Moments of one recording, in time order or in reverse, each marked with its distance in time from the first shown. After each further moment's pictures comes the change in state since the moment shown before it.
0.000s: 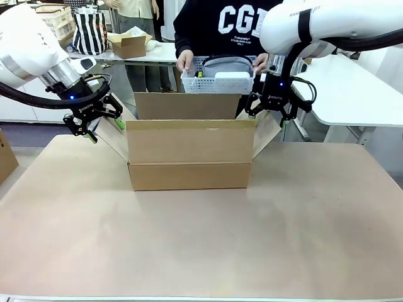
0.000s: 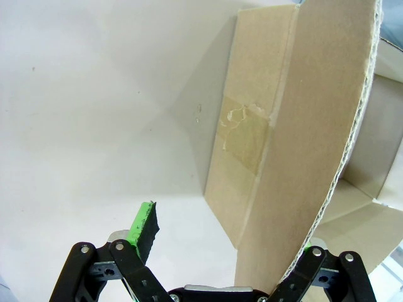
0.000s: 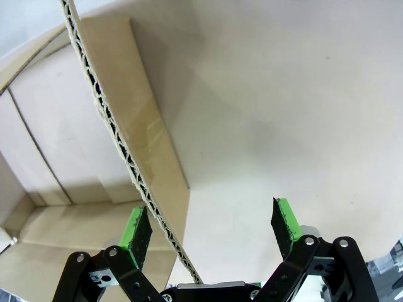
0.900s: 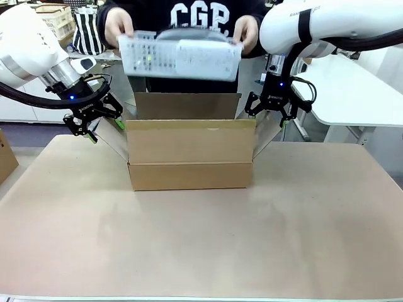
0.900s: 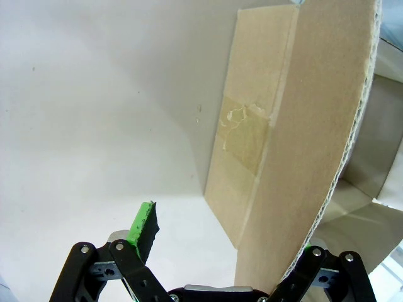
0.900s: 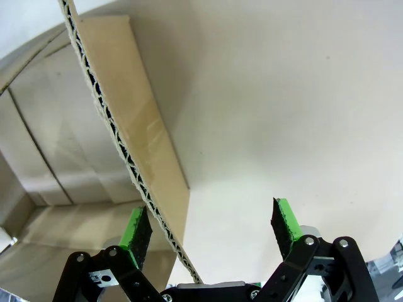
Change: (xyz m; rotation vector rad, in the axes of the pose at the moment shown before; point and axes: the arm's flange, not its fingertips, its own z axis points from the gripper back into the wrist) left arm 0.000 0.000 0.000 0.000 0.000 0.000; right arm 0.000 0.000 0.000 0.000 0.000 0.000
